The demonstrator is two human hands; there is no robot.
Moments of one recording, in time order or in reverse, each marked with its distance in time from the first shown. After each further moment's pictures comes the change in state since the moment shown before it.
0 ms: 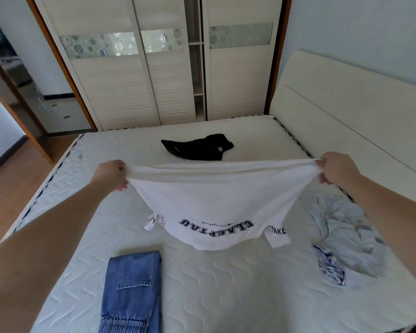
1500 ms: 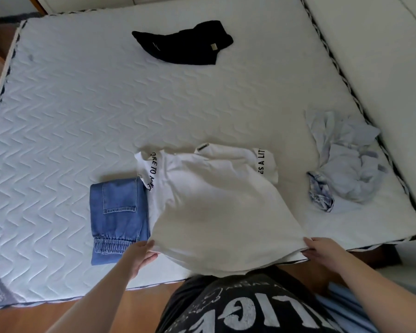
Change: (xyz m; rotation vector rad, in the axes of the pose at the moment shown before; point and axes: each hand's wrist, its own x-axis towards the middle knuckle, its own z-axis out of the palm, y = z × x) left_hand -0.229 -0.177 0.268 -0.636 -0.507 -0.976; right_hand -0.177 0.258 0.214 0.615 -0.622 0.992
